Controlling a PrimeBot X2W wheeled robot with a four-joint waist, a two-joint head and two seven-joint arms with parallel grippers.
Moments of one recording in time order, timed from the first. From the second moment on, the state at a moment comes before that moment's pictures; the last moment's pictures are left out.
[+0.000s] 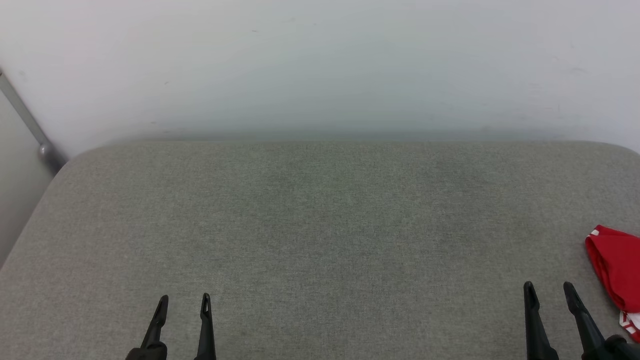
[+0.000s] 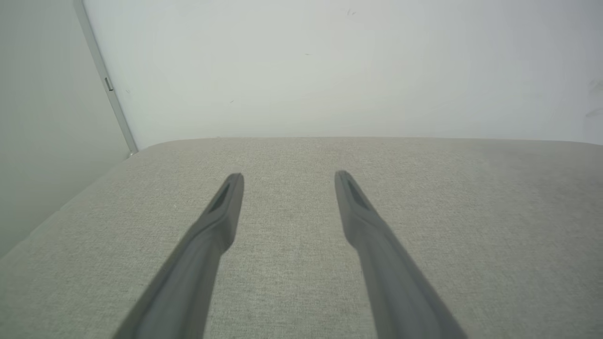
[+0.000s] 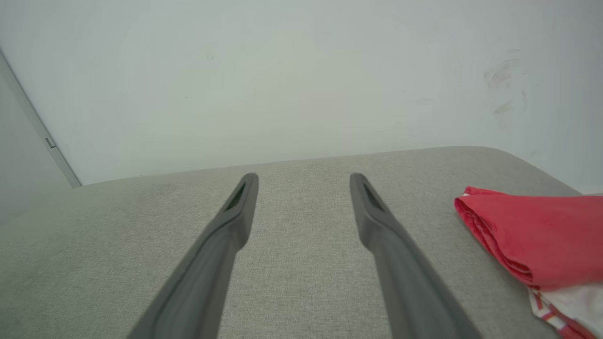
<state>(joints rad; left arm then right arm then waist) 0.20 0.05 -0.03 0.02 -0.07 0.03 -0.26 0.23 -0.05 -0.07 -0.02 0.19 0.13 -0.26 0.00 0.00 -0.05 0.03</state>
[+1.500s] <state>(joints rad) 0.09 0.06 0.01 0.15 -0.74 -0.04 -0.11 0.11 -0.07 -0.05 0.12 0.82 0.13 -0.13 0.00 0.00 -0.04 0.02</state>
